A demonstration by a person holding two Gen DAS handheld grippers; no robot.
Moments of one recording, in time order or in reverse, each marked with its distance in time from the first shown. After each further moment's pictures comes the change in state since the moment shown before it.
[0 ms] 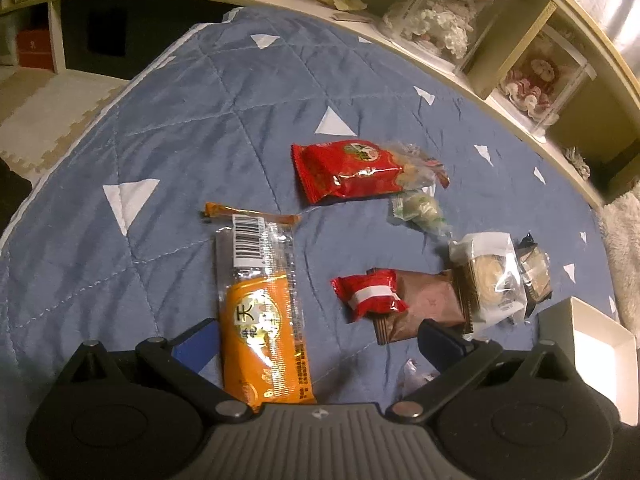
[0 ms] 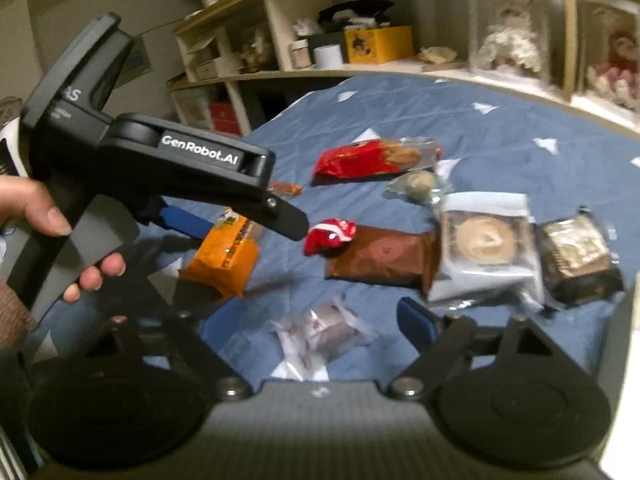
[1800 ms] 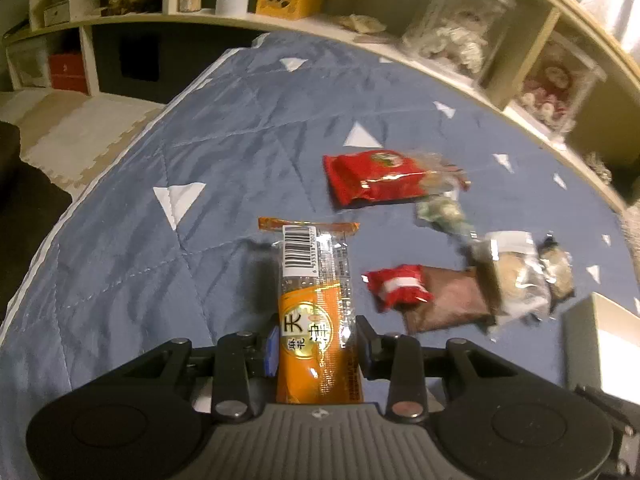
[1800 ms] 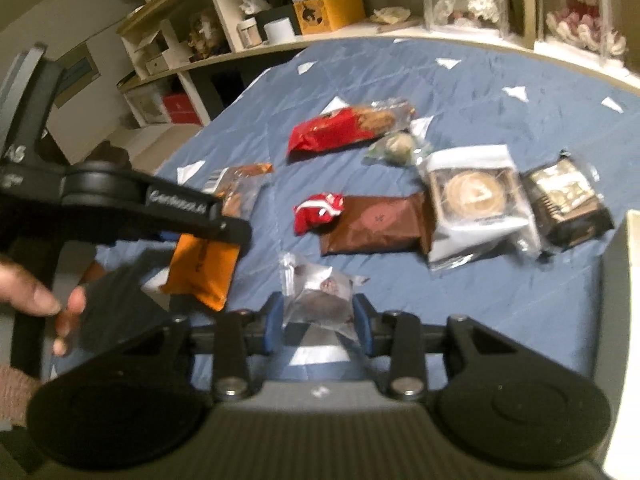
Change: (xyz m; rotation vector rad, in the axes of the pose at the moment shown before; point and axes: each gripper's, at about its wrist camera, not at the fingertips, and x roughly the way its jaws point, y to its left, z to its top) left arm -0.023 -0.003 -0.021 0.012 -0.068 0.098; right arm -0.006 0.014 0.003 0.171 0.077 -0.111
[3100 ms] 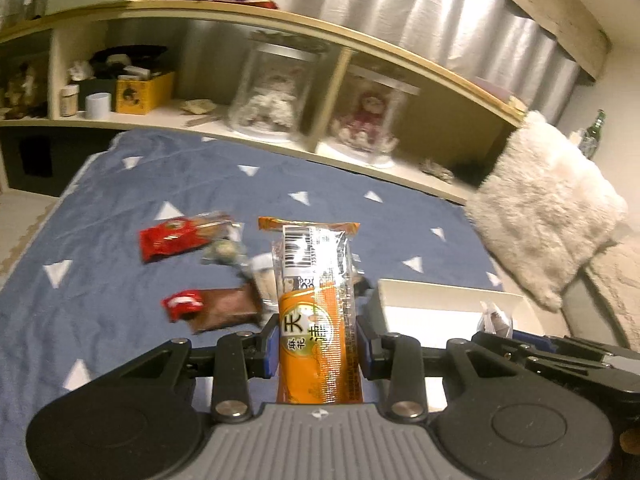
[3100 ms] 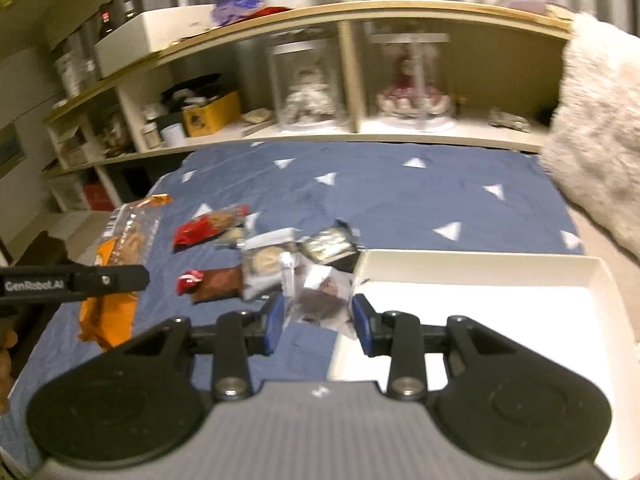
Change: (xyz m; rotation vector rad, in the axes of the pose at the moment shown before) left arm -0.120 -0.128 -0.049 0.206 -0.180 -0.281; right arm -0.173 -0.072 -0.031 0.152 -0.231 -0.281
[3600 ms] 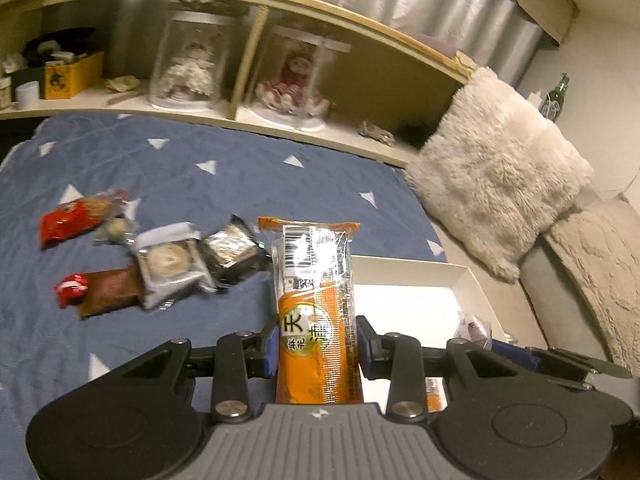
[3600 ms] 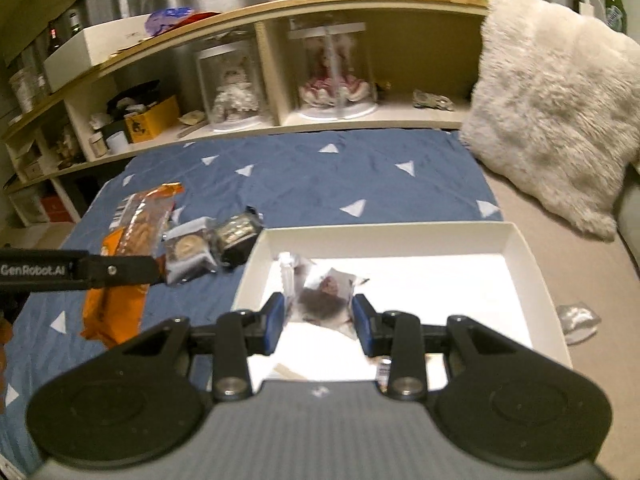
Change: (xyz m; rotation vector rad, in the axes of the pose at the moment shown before) left arm 0.047 -0.085 -0.007 0.041 0.092 -0.107; right arm -0.036 -0.066 -0.023 0.075 0.017 -0.118
